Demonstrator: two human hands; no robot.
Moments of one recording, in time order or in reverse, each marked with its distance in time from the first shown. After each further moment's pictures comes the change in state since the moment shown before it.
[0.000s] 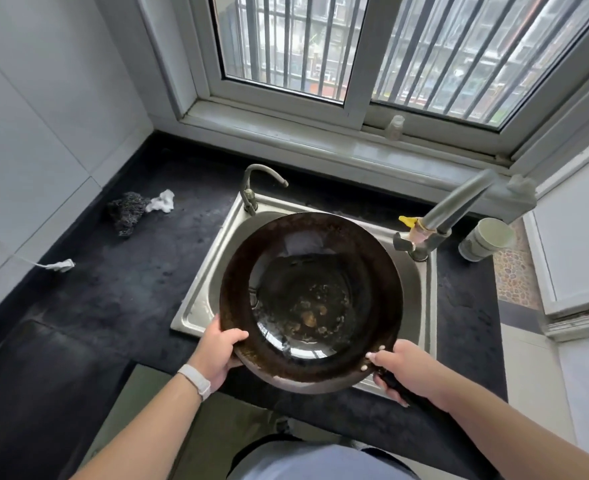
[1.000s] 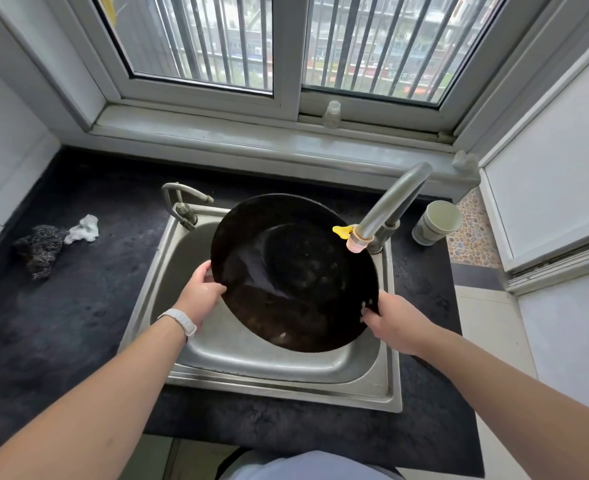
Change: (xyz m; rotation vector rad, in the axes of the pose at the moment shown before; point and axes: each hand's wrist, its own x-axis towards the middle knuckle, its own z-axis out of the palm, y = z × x) left_hand 0.110 0.067 0.082 0.426 -0.047 0.149; right_hand 0.041 -0.001 -0.092 -0.390 0.318 -0.095
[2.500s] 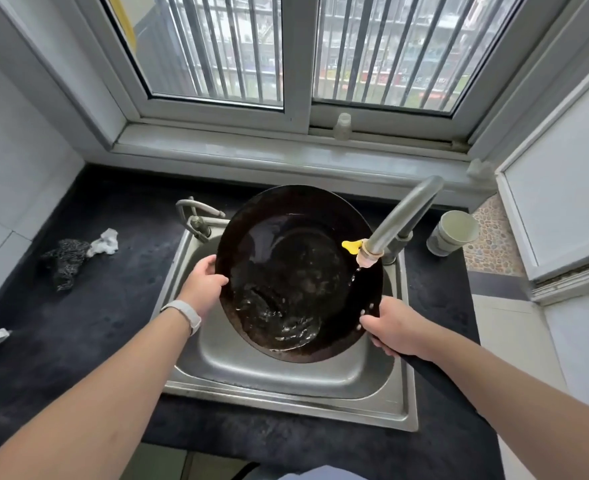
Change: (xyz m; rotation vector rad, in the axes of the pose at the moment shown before) left_hand 0.012 0.034 -0.014 0.110 0.114 0.008; right_hand 0.008 -0.025 -0.008 0.178 -0.107 0.084
